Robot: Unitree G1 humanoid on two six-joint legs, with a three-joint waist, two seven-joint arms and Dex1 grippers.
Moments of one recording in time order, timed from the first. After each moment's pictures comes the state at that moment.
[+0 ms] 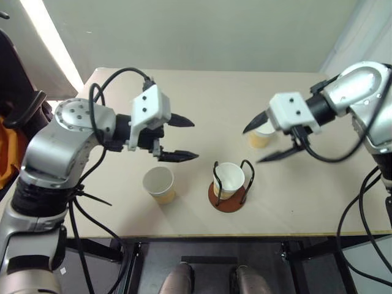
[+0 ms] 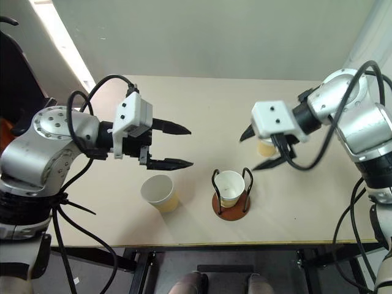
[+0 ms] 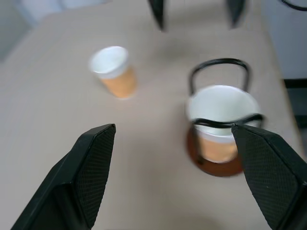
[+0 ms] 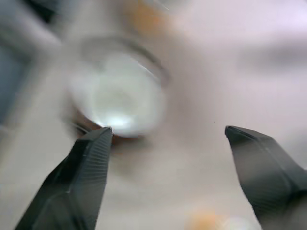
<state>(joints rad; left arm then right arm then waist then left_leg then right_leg) -0.85 0.86 -0.12 -0.19 -0.41 0.63 -1.12 -1.18 -0.92 0.45 0.18 0.15 0.23 1.47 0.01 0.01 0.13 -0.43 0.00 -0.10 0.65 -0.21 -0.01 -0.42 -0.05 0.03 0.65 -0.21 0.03</state>
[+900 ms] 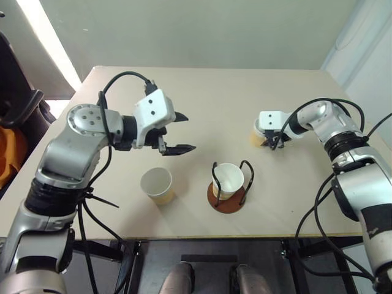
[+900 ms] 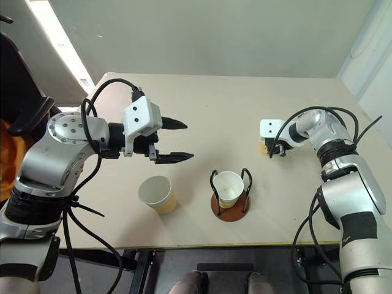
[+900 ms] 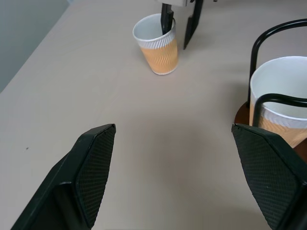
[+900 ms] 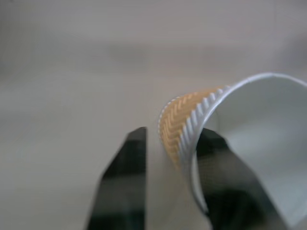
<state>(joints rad) -0.80 0.85 -0.13 -0.19 -0.32 0.59 -1.07 -1.32 -0.59 0.47 1.16 -0.34 -0.21 1.21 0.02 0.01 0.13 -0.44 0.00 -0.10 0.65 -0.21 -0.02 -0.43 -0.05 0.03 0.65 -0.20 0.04</state>
